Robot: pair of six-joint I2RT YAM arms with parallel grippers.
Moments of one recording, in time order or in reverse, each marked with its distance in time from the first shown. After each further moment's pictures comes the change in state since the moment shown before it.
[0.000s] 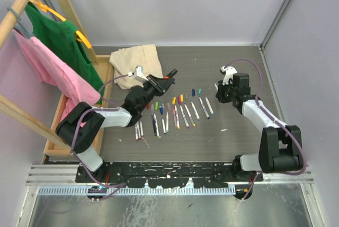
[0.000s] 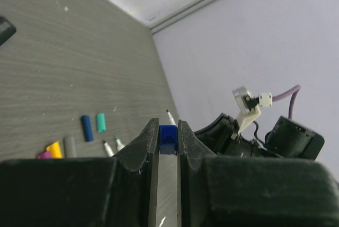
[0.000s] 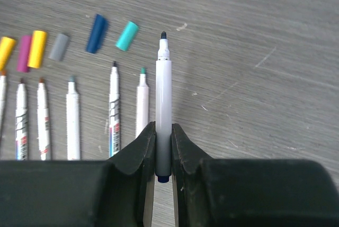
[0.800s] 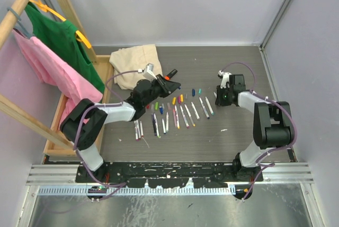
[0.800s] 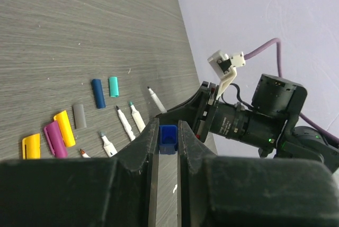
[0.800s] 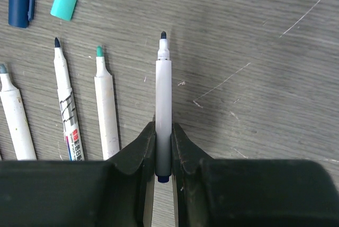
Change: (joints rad) left arm -0.002 0.034 0.110 -0.275 0.146 0.035; right arm -0.044 0.298 0.061 -0.026 0.009 0.010
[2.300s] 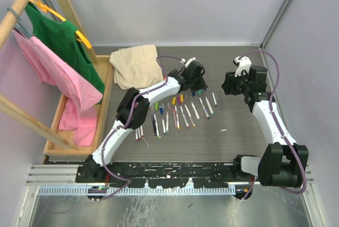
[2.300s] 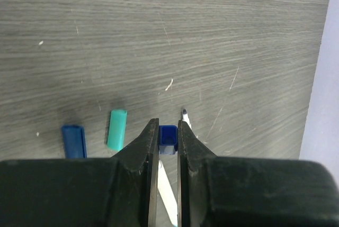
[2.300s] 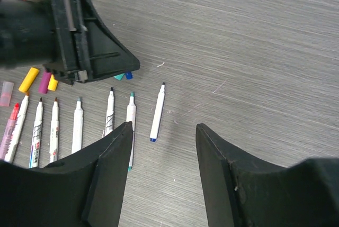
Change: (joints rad) left arm -0.150 0.752 1.284 -1.126 -0.112 0.054; right arm -0.097 -0.397 0.057 -0.087 -0.115 -0.076
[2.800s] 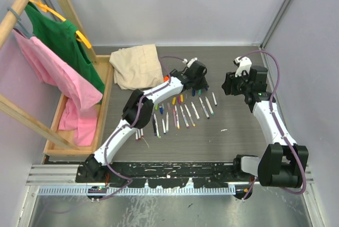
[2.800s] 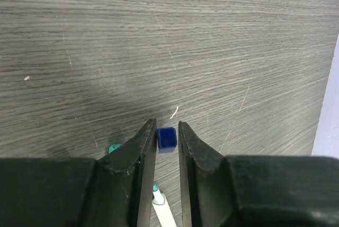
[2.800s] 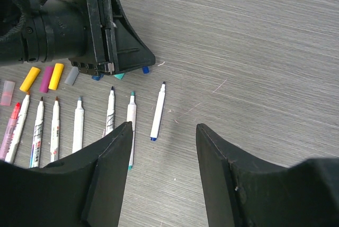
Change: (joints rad) left arm 0.000 0.176 0.246 -0.085 -0.002 0.001; right arm -0.007 -0.013 -0.005 0.000 -0.008 0.001
